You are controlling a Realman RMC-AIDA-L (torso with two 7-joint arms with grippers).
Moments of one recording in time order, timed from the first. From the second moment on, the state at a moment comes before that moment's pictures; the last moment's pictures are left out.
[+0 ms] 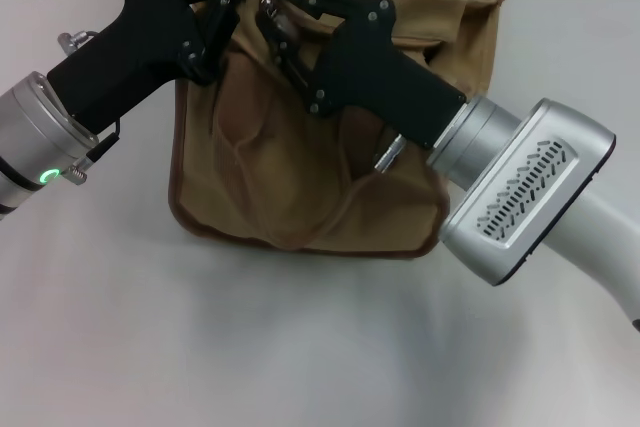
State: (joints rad) left arm -0.56 -2.08 0.69 0.25 1.35 1.68 -0.76; right arm 0.83 2.09 -0.15 0.36 -1.78 -1.36 -0.37
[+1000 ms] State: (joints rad) left arm -0.56 -2.08 0.69 0.25 1.34 1.68 -0.76; right arm 0.82 2.09 -0.13 0.36 -1.79 -1.33 -0.36
